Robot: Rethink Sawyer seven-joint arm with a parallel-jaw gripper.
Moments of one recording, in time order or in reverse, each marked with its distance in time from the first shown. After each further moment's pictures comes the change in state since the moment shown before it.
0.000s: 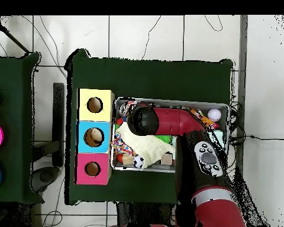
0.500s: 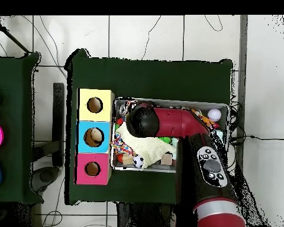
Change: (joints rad) arm 0.000 -0.084 0.000 0.042 0.009 0.000 0.000
